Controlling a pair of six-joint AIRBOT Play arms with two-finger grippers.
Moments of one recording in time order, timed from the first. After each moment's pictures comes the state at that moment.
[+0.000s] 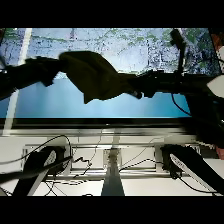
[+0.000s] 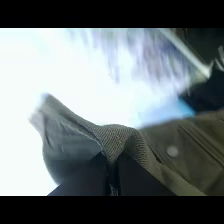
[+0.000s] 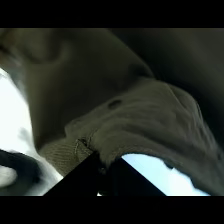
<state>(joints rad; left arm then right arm) 0.10 -0.65 0.99 0.50 -1.06 -0.80 0.31 -0.81 1.05 -0.61 1.05 1.09</state>
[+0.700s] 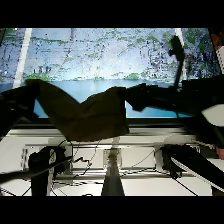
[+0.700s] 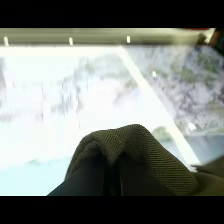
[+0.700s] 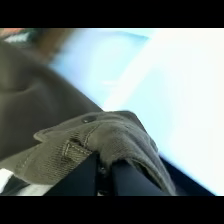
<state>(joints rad) 0.24 -0.22 0.70 0.80 -1.03 -1.15 0.61 -0.80 1.01 -1.06 0.84 1.74</state>
